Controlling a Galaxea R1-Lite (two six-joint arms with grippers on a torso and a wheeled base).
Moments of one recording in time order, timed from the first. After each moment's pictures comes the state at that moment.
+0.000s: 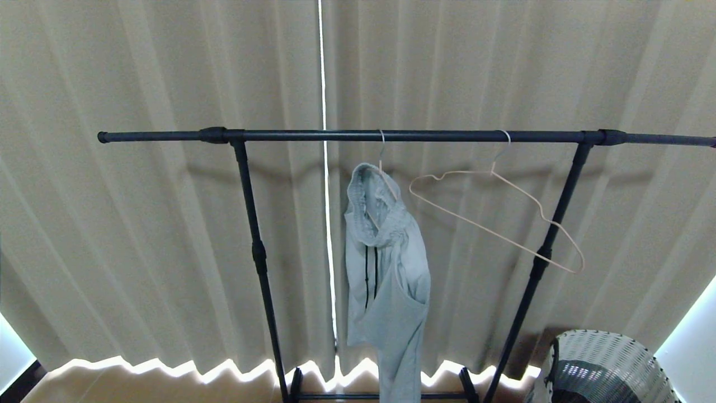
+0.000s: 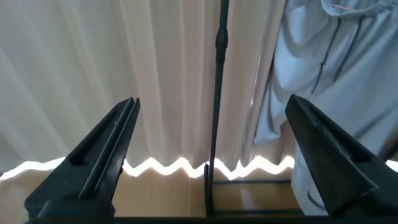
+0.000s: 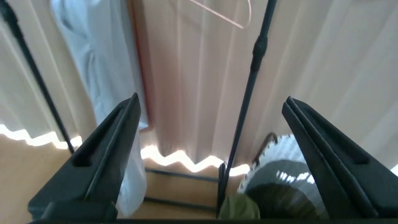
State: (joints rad) left arm 0.00 0.00 -0.02 0.07 0.01 0.03; right arm 0.00 0.00 -0.06 0.15 0.11 0.00
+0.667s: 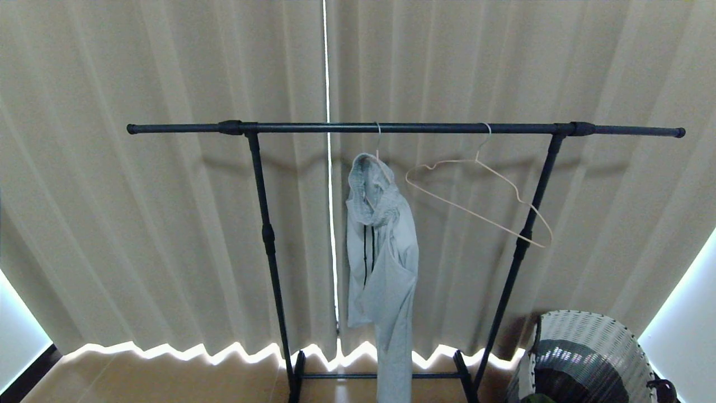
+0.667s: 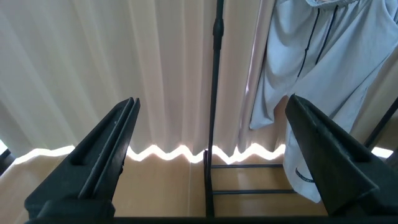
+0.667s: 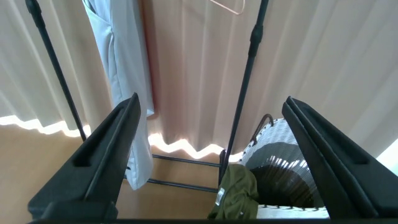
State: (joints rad) left arm 0.00 0.00 -0.02 0.07 0.01 0.03; right arm 0.00 0.00 -0.06 0.15 0.11 0.00
